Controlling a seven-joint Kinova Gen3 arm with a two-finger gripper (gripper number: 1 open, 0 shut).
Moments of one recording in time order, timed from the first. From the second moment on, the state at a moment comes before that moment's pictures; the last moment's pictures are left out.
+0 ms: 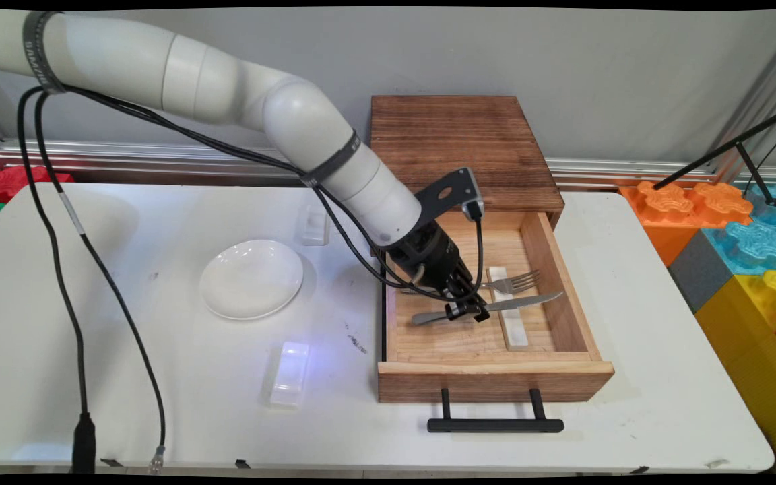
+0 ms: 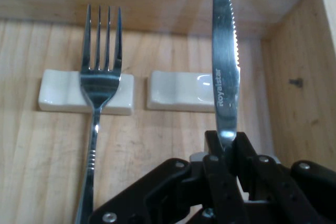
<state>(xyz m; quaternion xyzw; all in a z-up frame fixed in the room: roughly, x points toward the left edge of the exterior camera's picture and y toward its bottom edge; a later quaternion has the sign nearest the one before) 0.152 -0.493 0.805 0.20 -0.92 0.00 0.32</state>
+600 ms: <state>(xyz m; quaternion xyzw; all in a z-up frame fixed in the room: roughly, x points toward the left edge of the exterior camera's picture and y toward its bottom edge) 0.148 -0.493 0.777 0.21 -0.92 -0.01 0.32</state>
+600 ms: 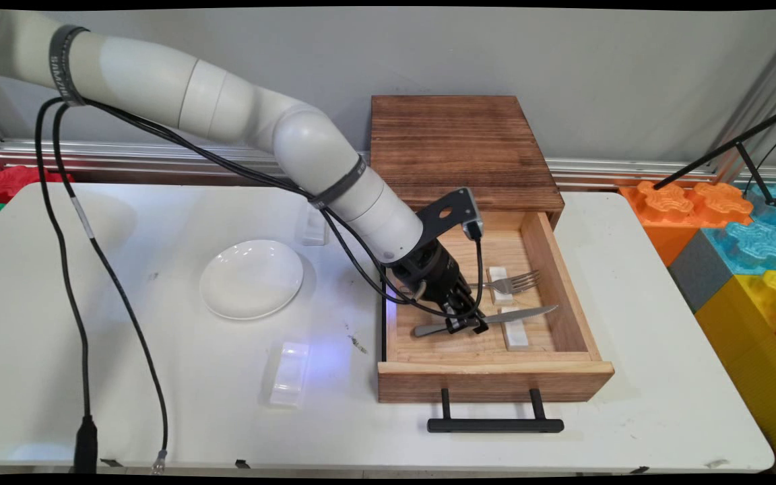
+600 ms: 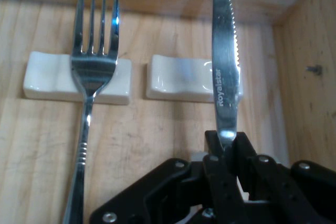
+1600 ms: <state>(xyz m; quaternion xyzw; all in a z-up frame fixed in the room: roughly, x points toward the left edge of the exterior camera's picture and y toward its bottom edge) 0.149 -0.491 0.758 0.21 -0.93 -0.01 0.32</state>
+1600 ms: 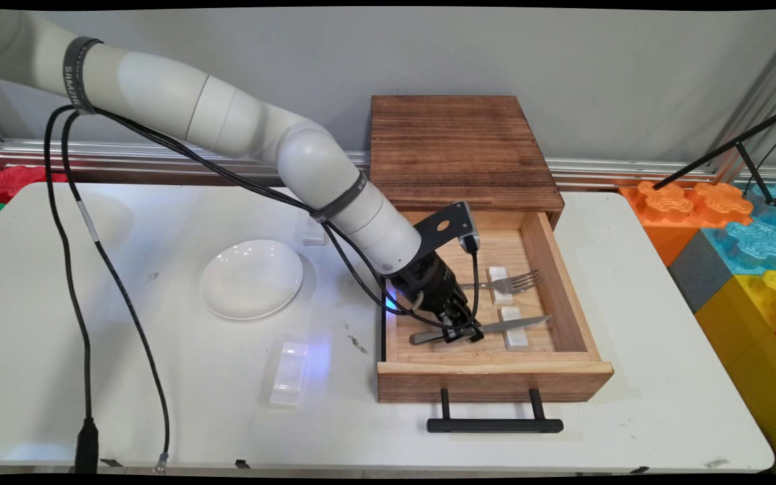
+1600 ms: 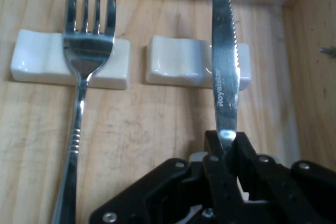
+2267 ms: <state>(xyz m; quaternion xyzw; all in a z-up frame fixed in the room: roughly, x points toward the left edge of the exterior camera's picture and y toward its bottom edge) 0.148 -0.493 0.757 0.21 -0.93 -0.01 0.32</state>
